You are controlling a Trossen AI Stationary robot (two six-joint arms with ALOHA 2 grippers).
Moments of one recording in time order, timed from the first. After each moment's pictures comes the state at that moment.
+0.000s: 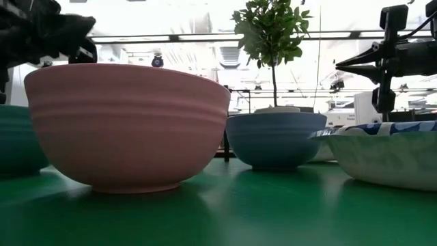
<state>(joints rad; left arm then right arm) 0.10 0.06 0.02 0.30 0.29 -0.19 -0.02 0.03 0.01 0.06 0.34 1.04</state>
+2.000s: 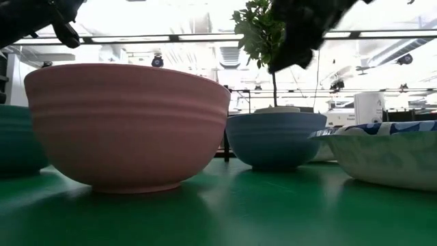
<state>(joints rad) 0.10 0.04 0.05 0.71 -0.15 -0.11 0.07 1.37 1.01 -0.39 0.13 0.20</state>
